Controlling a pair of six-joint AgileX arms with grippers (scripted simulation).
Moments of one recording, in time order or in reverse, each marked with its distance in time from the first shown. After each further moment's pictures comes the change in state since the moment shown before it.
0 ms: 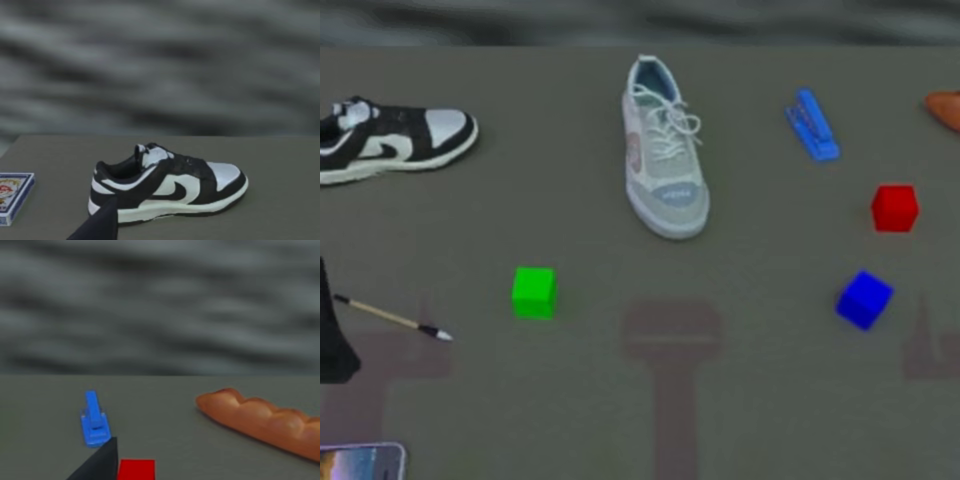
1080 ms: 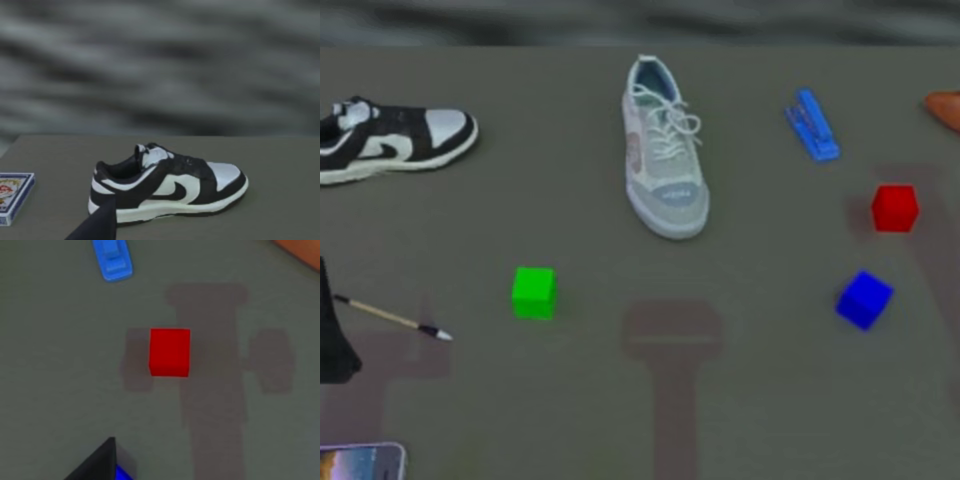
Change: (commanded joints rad) left arm 0.000 0.000 0.000 0.000 0.000 0.000; right arm 0.064 1.301 1.130 -0.709 0.005 0.076
